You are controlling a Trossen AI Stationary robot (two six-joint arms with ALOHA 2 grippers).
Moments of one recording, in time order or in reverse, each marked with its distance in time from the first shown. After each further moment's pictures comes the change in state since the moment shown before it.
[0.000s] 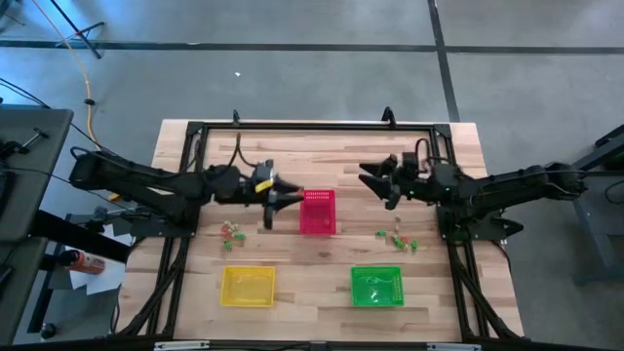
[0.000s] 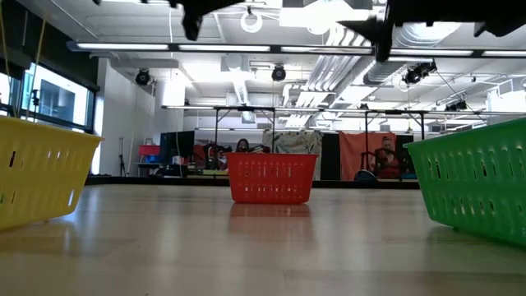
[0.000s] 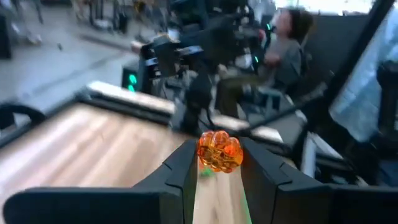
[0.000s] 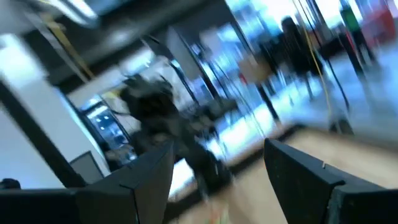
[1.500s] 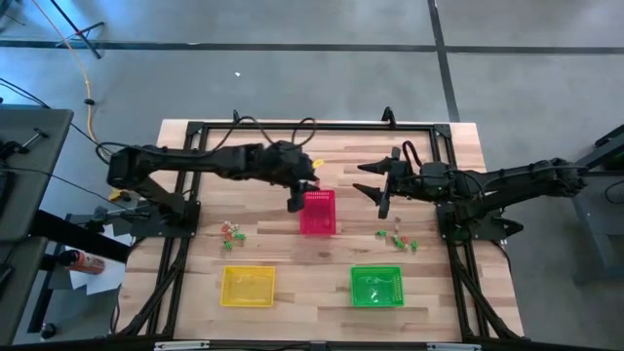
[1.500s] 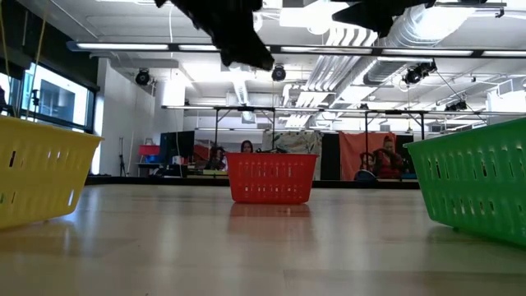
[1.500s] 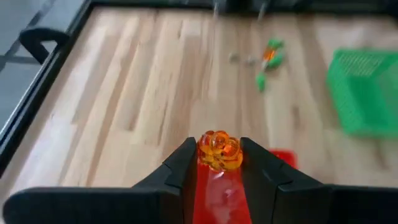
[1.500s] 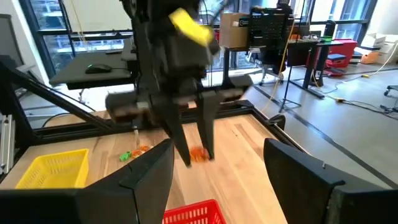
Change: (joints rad) left arm 0.195 0.361 0.486 -0.738 0.156 0.315; right arm 0.063 0.000 0.227 -0.534 0.087 -0.443
